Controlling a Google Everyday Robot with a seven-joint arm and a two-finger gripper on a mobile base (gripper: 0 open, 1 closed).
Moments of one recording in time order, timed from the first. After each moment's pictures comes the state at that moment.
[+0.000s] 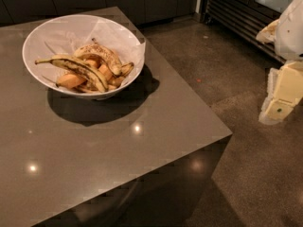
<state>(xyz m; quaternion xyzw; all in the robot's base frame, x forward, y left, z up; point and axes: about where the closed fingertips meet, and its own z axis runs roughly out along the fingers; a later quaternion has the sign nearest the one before) 0.438 -0.217 0.976 -0.60 0.78 -0.03 0.16</state>
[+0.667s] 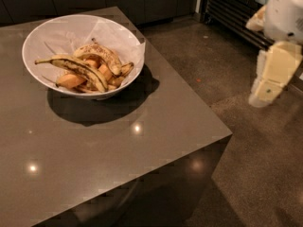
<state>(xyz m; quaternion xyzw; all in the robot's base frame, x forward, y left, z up) 0.459 -0.201 0.992 -0.61 0.78 -0.02 0.16</state>
